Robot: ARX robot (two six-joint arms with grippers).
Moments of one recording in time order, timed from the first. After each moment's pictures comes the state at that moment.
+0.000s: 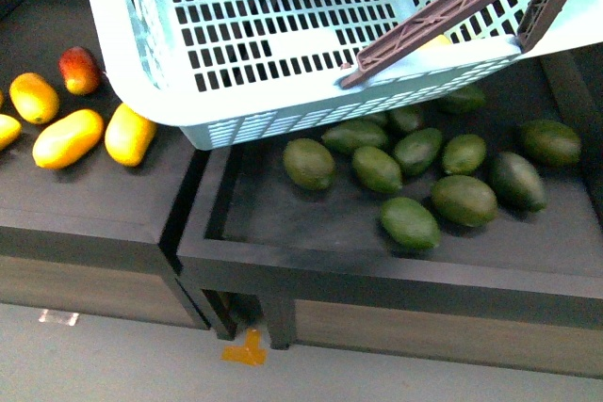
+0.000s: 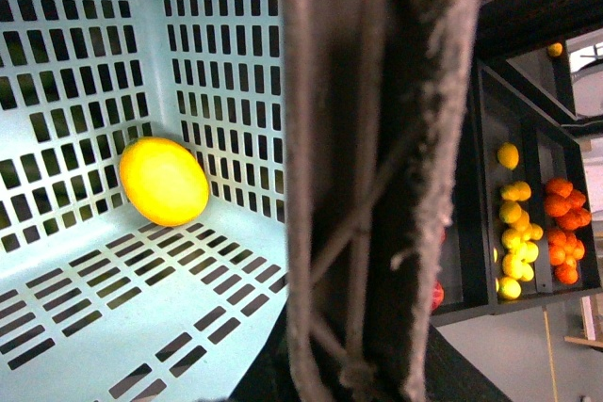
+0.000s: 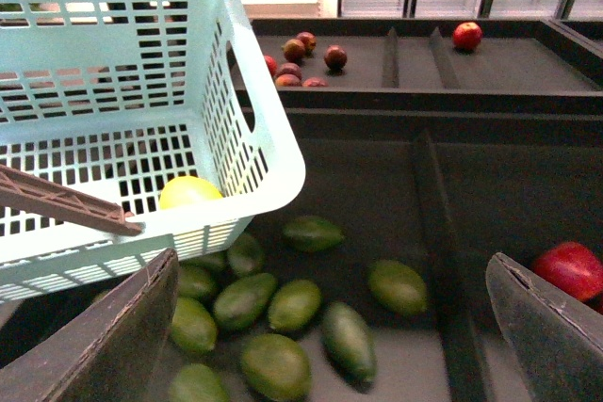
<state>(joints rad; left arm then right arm) -0.57 1.96 1.78 -0.34 0.19 -0.81 0.00 0.74 0.02 0.72 0.00 0.00</state>
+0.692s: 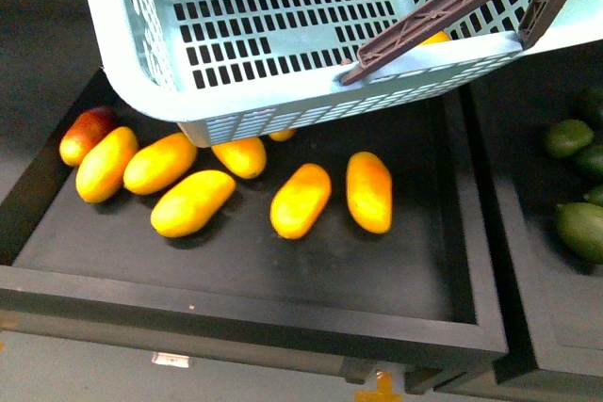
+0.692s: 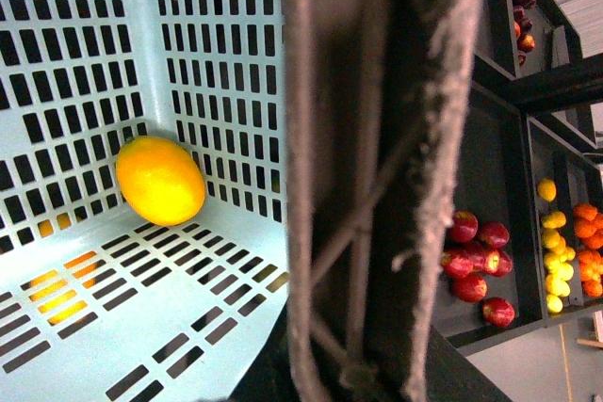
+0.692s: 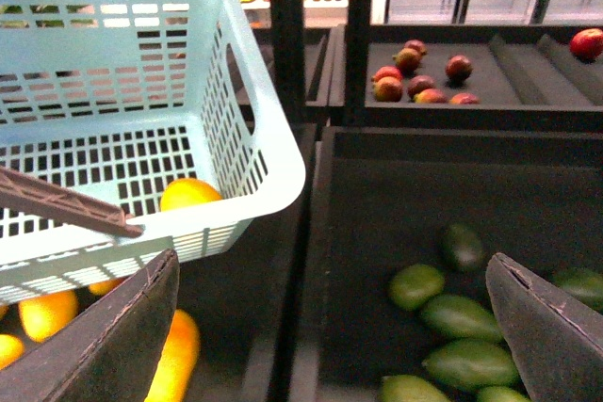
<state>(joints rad) -0.57 1.96 1.78 -0.34 0.19 -0.81 0.00 0.74 0.02 0.72 0.00 0.00</state>
